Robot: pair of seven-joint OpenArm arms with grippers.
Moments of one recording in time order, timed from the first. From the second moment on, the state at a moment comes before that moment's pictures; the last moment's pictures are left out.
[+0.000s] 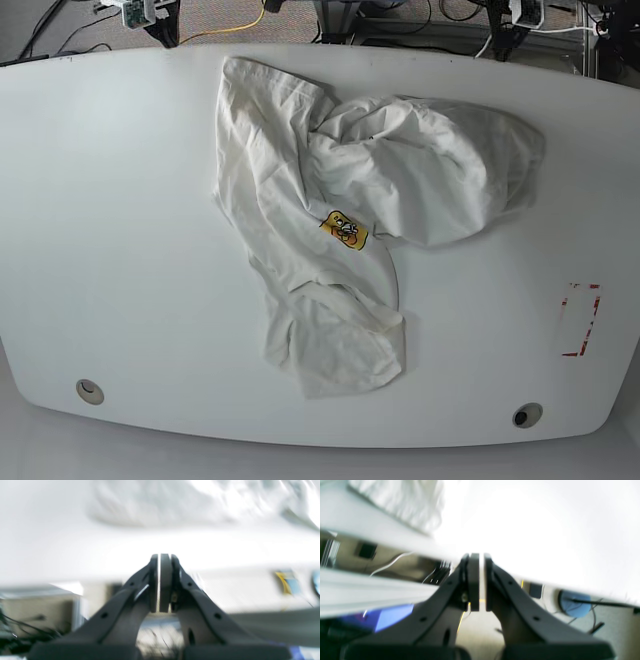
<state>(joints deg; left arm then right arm) 65.4 -4.1 -14.7 112.6 -2.0 -11.9 -16.0 -66.9 10.3 17.1 110.9 8.3 17.6 4.8</state>
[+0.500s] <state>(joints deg) 54.0 -4.4 -15.4 112.7 -2.0 -12.2 -10.1 -52.3 4.1 16.8 111.8 8.0 17.4 -1.7</state>
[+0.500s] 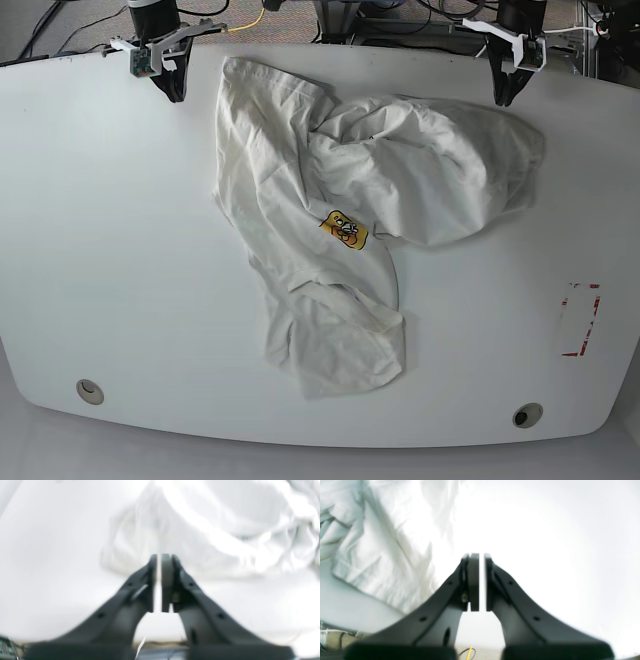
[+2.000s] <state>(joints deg) 41.8 -9.3 -17.5 112.1 -2.0 -12.2 -8.1 -19.8 -2.8 12.6 113.4 7.8 24.1 -34.7</state>
